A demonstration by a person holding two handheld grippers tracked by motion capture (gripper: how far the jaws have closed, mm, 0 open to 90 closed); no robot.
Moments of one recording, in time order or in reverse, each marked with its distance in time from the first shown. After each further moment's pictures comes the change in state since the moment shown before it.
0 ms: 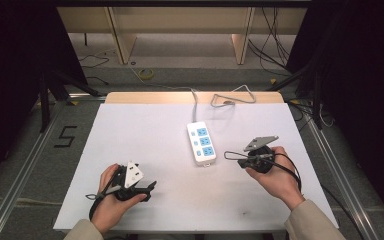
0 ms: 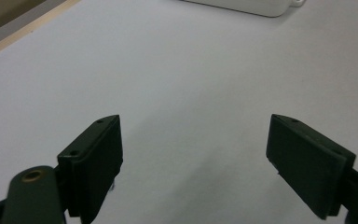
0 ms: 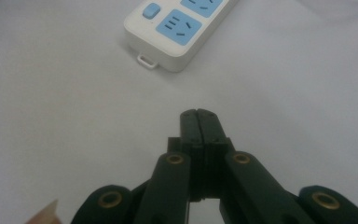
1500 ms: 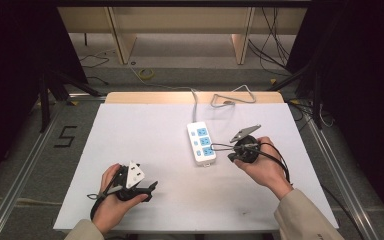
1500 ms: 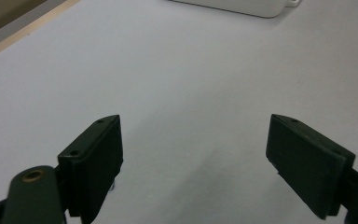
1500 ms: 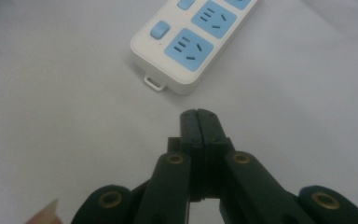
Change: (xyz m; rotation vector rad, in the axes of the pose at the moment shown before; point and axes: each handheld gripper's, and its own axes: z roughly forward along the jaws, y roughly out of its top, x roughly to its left) left arm -0.002 0.001 0.002 0.001 -0.007 0.010; right arm 0.003 0.037 0.017 0.068 0.021 -0.031
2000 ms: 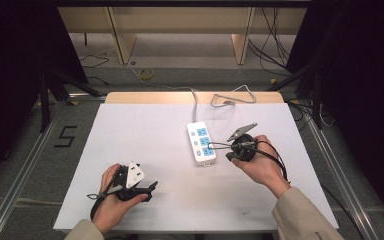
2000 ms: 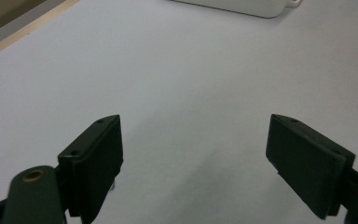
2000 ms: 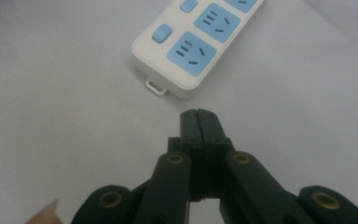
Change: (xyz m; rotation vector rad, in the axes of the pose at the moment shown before) left arm 0.000 0.000 0.000 -0.005 0.001 -0.005; right arm 0.001 0.007 0.004 0.016 0.004 -0.006
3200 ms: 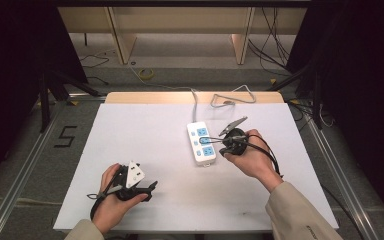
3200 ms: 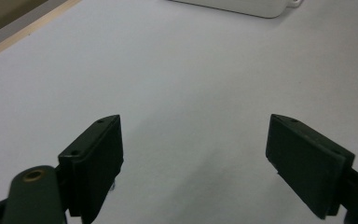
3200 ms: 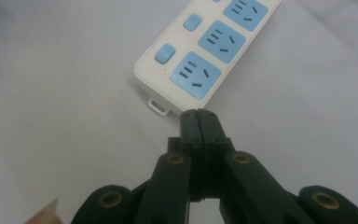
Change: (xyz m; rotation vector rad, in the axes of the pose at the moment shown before) left arm 0.000 0.000 0.000 0.002 0.000 0.002; right arm 0.002 0.025 0.010 0.020 0.008 -0.002
